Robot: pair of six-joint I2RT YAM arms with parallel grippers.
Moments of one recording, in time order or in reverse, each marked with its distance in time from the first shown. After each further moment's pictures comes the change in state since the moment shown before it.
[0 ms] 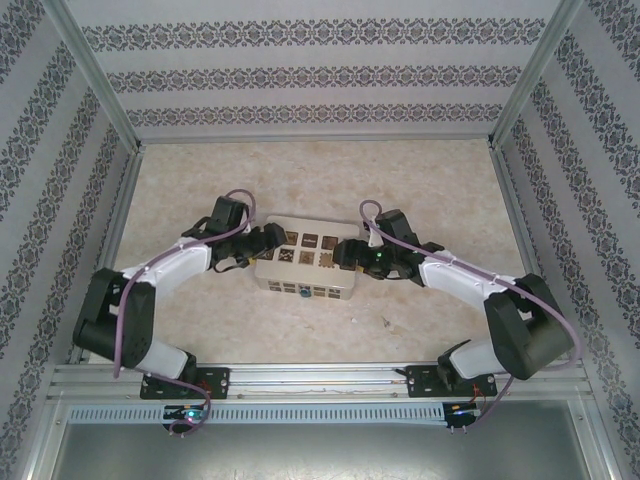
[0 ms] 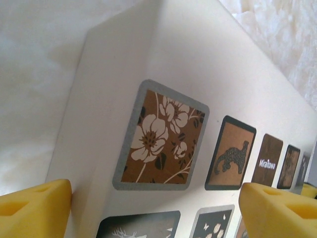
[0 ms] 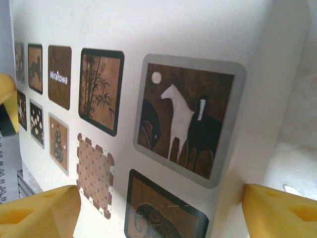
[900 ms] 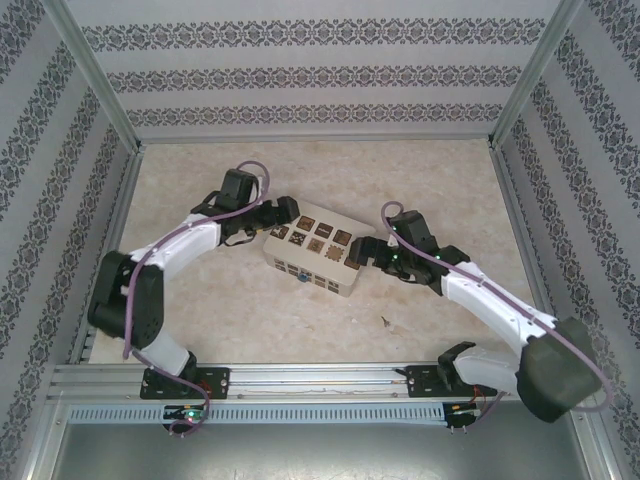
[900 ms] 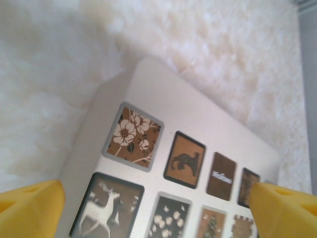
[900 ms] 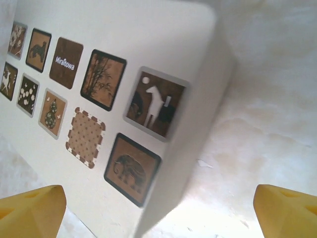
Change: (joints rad) left arm -0.001 0.015 0.193 -0.014 -0.075 0.156; right arm -0.011 -0.280 0.024 -0.316 0.297 -0.043
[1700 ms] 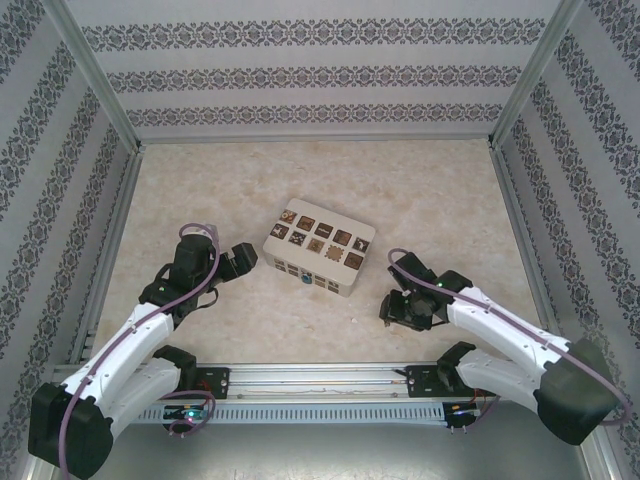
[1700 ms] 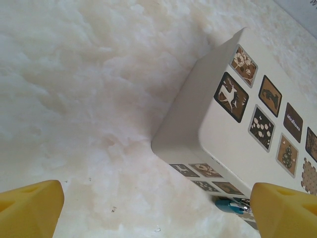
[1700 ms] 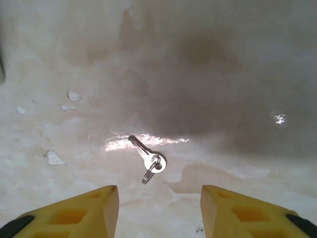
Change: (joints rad) left arm 0.011 -0.661 -0.542 -0.049 -0.262 -0.077; right arm 0.139 -0.092 -0.168 -0.390 0.056 0.180
